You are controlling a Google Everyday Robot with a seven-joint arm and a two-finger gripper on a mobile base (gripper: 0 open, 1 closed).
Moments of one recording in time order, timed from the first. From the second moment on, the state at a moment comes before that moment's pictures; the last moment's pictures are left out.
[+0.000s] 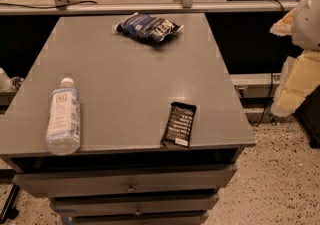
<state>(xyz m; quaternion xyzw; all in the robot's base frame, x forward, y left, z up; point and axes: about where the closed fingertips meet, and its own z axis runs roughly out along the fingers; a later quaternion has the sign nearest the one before) 0.438 -0.217 0.977 -0.60 0.78 -0.03 0.16</state>
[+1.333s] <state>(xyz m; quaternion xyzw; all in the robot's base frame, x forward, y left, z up) 0.574 -0.178 0.953 -0.54 0.79 0.06 0.27</state>
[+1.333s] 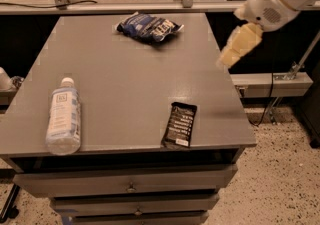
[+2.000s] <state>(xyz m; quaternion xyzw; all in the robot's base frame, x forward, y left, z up) 0.687 -0.109 0.909 -0.45 0.82 0.14 0.31</state>
